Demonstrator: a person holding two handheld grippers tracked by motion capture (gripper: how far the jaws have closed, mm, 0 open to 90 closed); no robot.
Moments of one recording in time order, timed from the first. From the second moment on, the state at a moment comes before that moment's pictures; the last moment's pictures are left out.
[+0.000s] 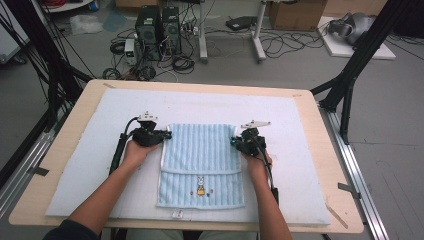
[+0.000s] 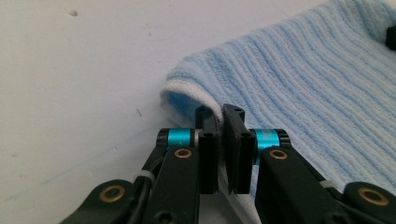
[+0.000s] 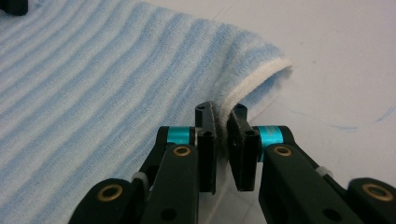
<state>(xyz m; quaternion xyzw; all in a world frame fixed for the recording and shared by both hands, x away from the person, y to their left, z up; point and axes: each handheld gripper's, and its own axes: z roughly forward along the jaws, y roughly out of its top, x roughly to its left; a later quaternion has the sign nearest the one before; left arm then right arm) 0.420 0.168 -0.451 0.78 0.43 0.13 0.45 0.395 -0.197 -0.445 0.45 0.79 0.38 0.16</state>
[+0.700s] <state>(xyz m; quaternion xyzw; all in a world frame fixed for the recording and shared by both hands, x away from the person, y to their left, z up) 0.447 0.162 -0.449 0.78 0.44 0.15 0.42 0.414 -0.195 -0.444 0.46 0.79 0.36 0.20</state>
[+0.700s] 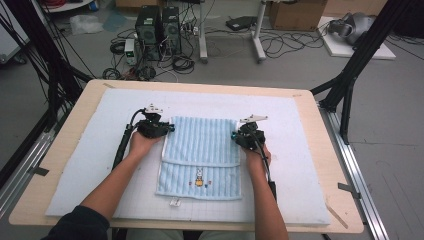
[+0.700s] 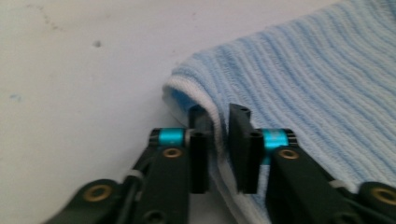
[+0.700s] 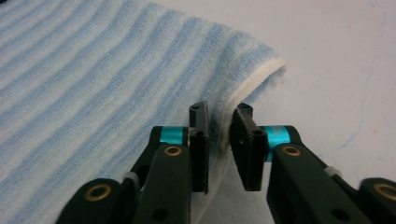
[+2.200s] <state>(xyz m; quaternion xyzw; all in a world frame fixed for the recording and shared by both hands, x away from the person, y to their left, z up) 0.363 0.214 -0.437 0.75 0.39 0.15 0.51 0.318 -0.226 -0.433 0.38 0.81 0.42 0.16</state>
